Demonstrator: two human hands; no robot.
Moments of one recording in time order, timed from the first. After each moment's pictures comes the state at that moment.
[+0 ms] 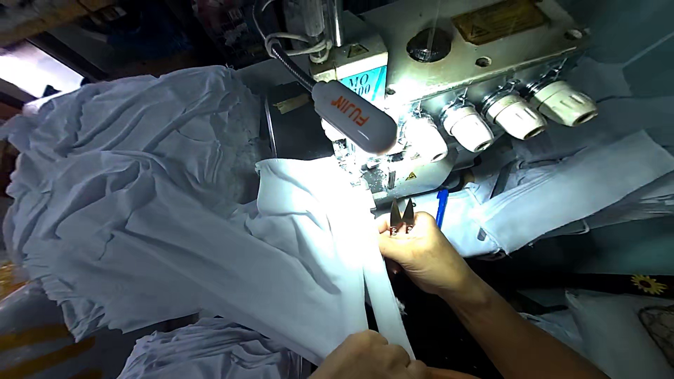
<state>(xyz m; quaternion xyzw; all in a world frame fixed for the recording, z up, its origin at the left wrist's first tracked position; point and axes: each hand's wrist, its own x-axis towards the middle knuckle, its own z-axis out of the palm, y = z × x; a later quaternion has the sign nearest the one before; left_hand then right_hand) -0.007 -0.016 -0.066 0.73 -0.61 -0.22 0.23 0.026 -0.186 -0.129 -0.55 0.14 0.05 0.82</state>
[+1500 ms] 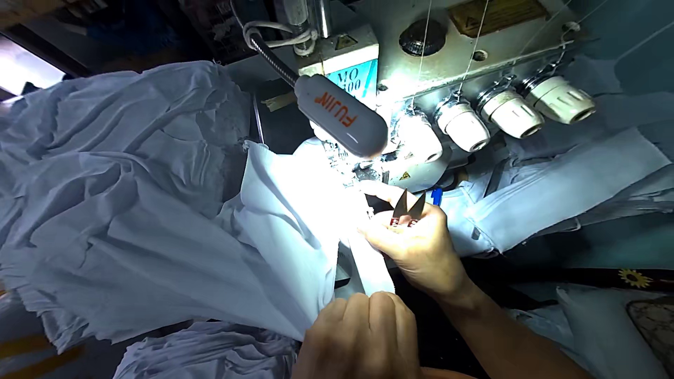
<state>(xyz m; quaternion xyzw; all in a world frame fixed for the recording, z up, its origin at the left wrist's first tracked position) 0.001 -0.036 -0.056 0.88 -0.45 0.10 0.09 0.035 -0.181 -0.128 -0.60 0.09 -0.10 0.78</state>
